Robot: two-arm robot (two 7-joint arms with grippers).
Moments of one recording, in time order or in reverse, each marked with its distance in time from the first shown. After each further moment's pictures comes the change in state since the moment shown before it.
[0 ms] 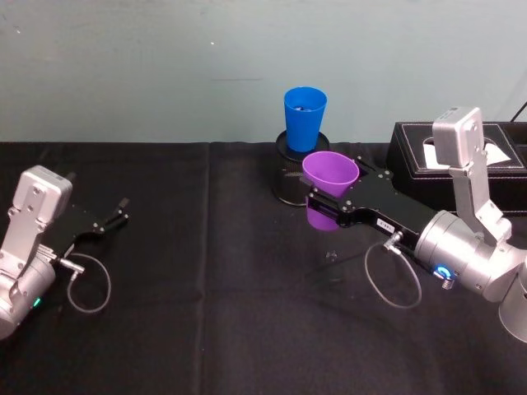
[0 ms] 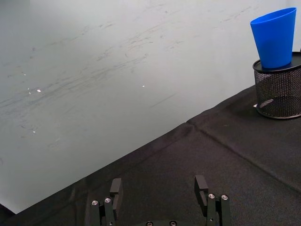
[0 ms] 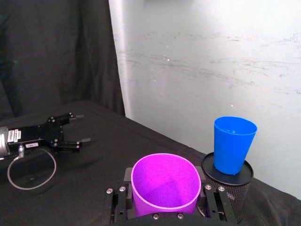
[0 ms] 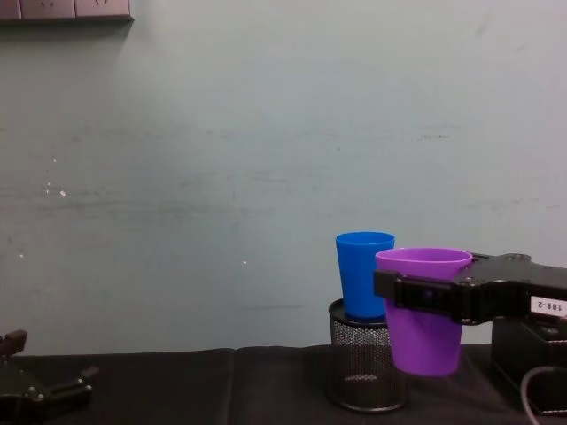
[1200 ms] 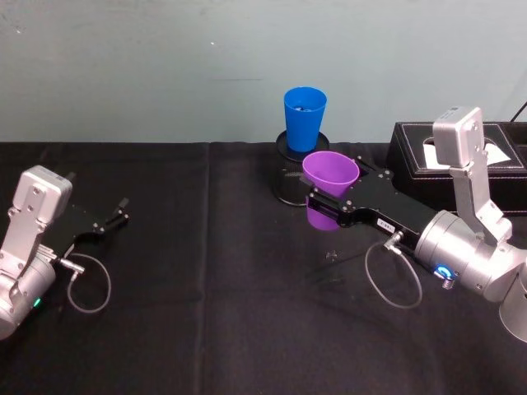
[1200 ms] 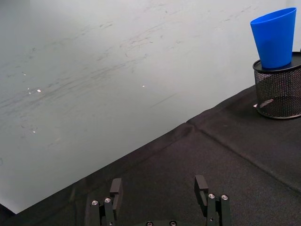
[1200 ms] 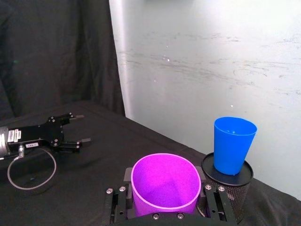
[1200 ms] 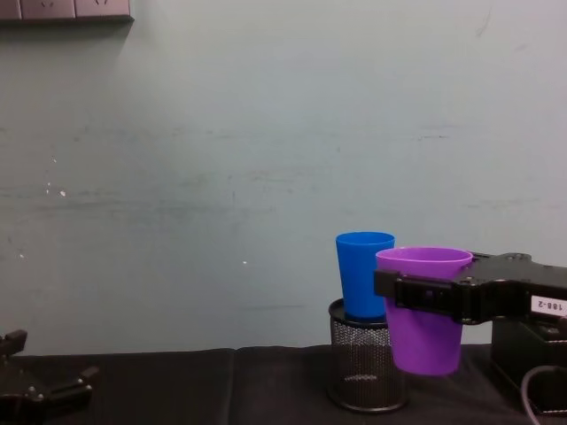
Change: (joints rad) left arm 0.000 0.000 0.000 0.000 0.000 0.000 0.000; right arm 0.000 0.000 0.001 -0.001 -0.001 -0.001 0.001
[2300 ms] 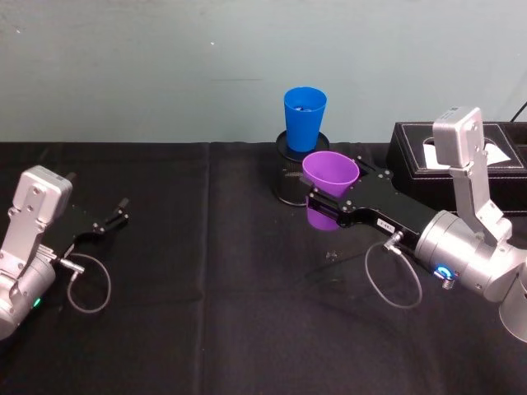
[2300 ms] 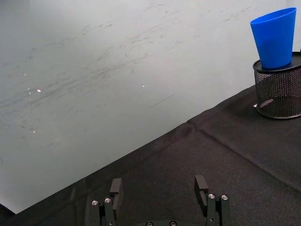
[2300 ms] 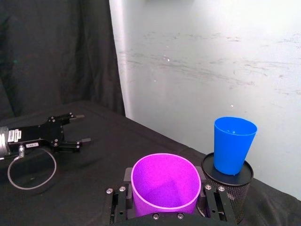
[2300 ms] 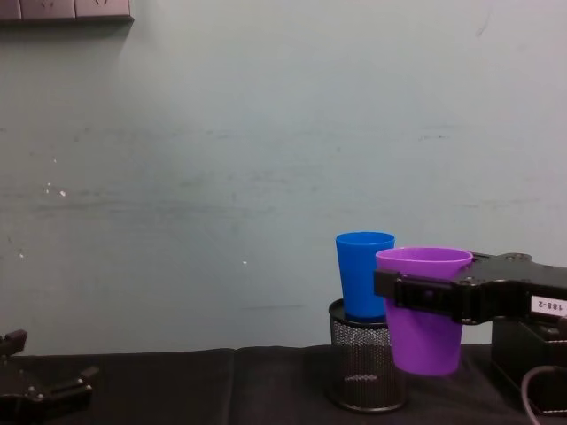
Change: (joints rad) left arm 0.000 0.000 0.000 0.000 0.000 0.000 0.000; right arm 0.000 0.000 0.000 0.000 0.000 0.000 0.001
